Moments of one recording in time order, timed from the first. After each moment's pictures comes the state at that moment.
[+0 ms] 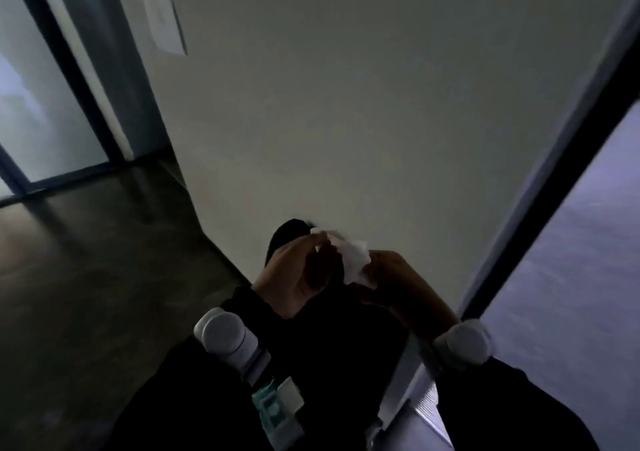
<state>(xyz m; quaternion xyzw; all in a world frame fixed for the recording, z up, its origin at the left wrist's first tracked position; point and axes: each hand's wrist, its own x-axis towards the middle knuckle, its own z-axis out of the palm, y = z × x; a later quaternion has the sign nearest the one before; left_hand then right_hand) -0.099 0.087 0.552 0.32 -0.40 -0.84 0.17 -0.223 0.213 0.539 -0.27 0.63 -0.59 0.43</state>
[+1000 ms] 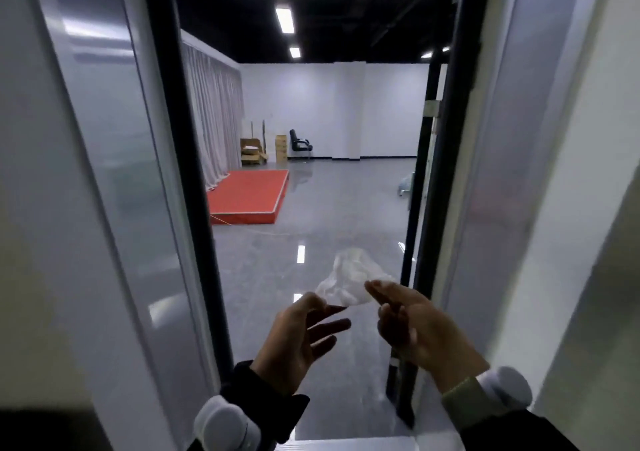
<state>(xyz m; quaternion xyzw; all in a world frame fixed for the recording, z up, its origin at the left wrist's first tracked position) -0.243 0.685 0.626 0.05 -0.56 -0.82 -0.13 -0.252 0.865 0.637 0.08 0.46 -0.87 0.12</state>
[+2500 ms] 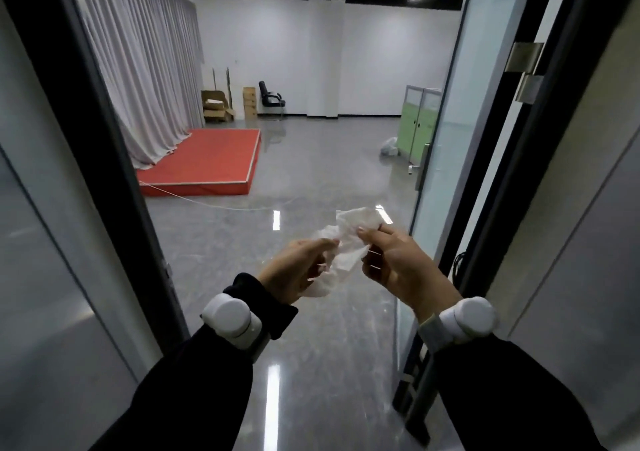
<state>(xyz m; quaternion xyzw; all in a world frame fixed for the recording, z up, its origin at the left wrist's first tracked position) -0.685 0.605 0.625 -0.02 -0.66 -0.73 -0.19 -0.662 0.775 0.638 0.05 0.61 -0.79 0.05</state>
